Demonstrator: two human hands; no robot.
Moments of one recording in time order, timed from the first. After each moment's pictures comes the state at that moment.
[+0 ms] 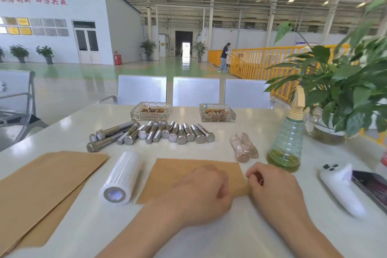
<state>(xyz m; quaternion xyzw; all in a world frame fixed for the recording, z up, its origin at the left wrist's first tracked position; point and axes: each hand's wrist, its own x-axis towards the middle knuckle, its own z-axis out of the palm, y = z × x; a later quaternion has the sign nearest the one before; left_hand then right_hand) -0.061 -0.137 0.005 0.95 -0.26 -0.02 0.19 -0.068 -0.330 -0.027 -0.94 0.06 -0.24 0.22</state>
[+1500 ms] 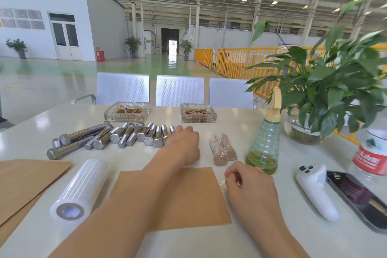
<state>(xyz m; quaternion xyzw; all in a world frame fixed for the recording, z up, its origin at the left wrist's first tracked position) 0.079 -0.182 0.020 0.99 -0.16 0.05 0.02 -0.059 -0.330 -0.026 -0.93 0.05 -0.25 0.27</state>
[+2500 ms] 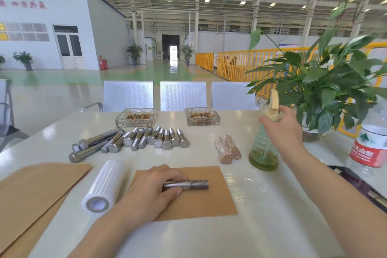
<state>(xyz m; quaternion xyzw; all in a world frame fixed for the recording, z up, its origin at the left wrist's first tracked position) -0.037 -0.075 -0.024 0.91 -0.26 0.11 0.30 0.022 -0.404 0.053 -0.79 0.17 -0.34 0.48</state>
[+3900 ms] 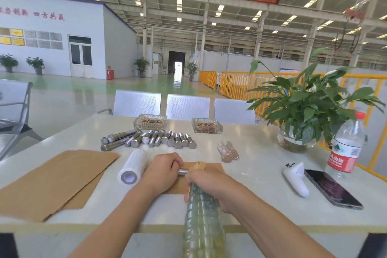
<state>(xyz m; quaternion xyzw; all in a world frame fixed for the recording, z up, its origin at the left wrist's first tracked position) -0.037 -0.067 -0.022 0.90 -0.15 0.19 0.35 -0.138 -0.219 0.042 -0.83 0.07 0.14 0.53</state>
